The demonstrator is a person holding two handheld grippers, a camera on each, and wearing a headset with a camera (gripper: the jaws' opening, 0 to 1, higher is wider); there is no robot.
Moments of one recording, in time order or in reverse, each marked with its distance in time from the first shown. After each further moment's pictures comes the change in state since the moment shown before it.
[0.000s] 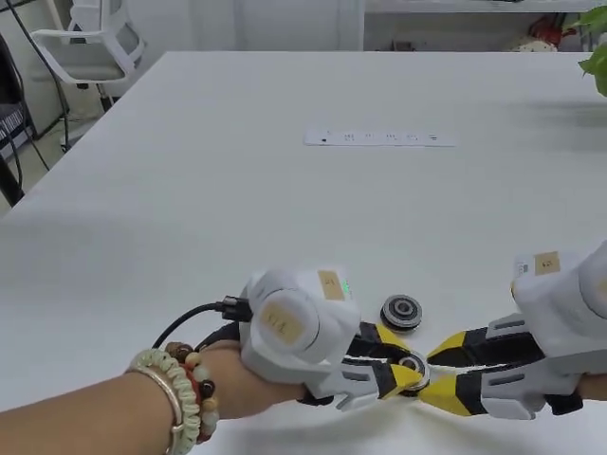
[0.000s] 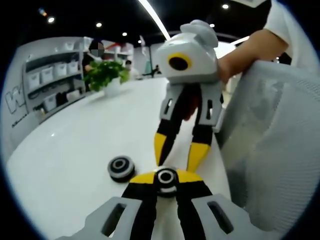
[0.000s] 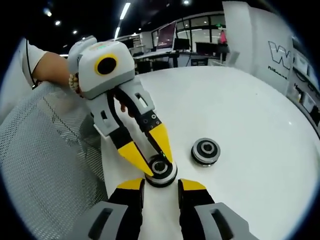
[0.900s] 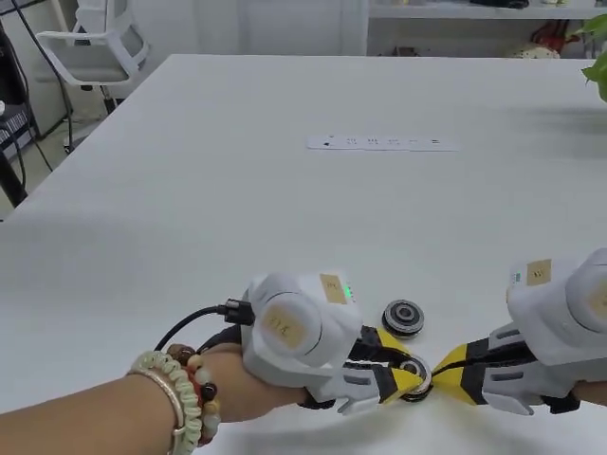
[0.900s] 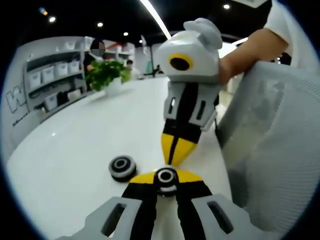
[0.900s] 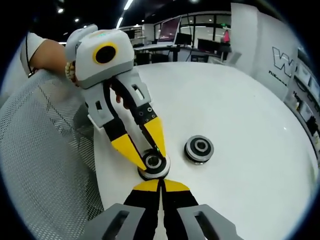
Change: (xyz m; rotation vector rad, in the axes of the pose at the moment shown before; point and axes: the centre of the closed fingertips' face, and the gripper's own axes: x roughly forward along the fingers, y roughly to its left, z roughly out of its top) left arm 0.000 0.003 -0.001 -0.006 0.001 0.009; right arm -0.004 -0.013 -0.004 -0.051 0.062 -0.061
